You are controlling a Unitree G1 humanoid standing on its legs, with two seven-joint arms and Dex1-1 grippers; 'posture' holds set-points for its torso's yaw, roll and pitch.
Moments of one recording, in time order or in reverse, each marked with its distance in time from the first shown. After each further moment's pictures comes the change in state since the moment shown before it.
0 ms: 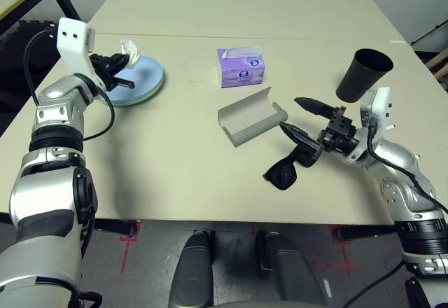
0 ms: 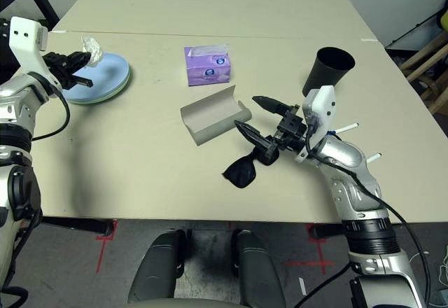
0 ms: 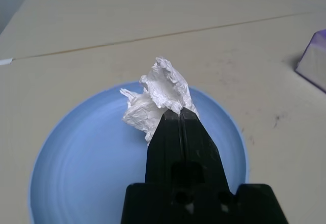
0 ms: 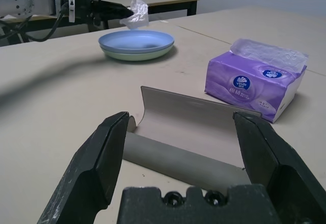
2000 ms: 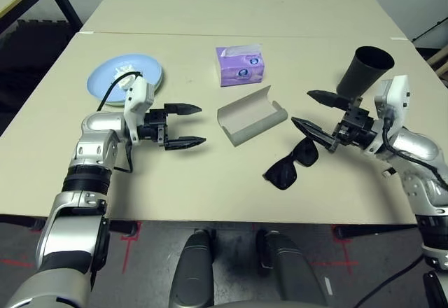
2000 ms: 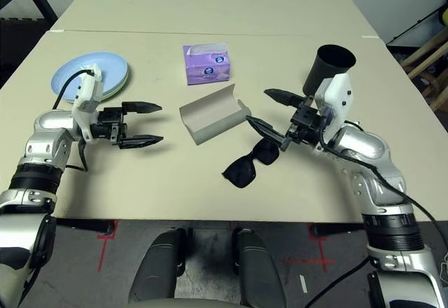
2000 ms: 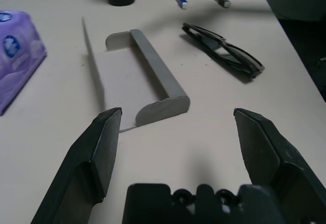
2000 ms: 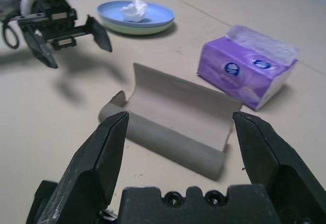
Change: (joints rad) left arm 0.347 -0.134 -0.192 -0.553 -0.167 -0.098 -0.891; right arm -0.028 -0.166 -0.029 -0.063 -0.018 0.069 0.082
